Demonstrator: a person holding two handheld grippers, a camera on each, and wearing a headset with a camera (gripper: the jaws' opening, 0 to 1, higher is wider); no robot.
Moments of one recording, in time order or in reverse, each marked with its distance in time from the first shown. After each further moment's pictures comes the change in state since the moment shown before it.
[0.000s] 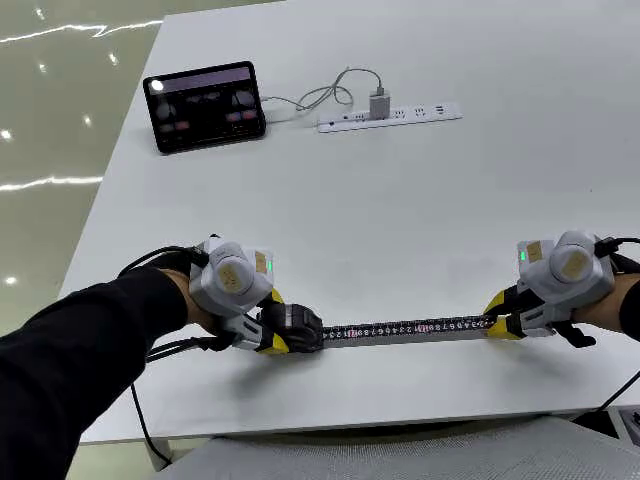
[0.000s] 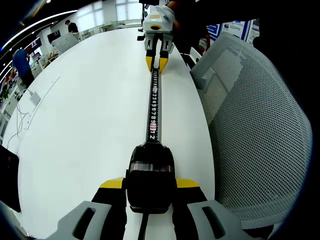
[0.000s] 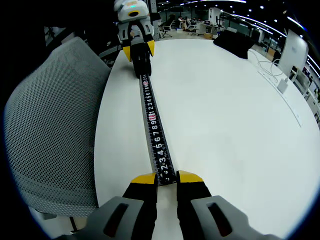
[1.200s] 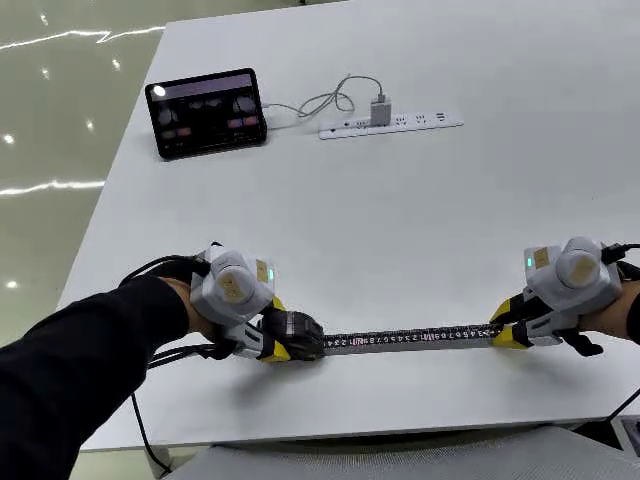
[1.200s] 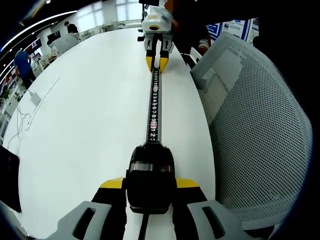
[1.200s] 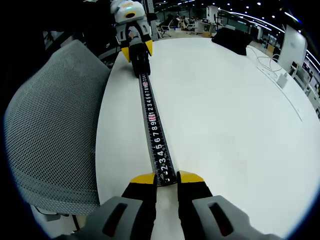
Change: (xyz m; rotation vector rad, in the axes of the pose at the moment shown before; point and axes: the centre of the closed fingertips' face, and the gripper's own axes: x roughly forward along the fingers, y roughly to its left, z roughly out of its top) left arm 0.001 0.000 0.001 0.002 -0.003 0.007; right arm -0.003 -0.001 -0.005 0.027 0.002 0.021
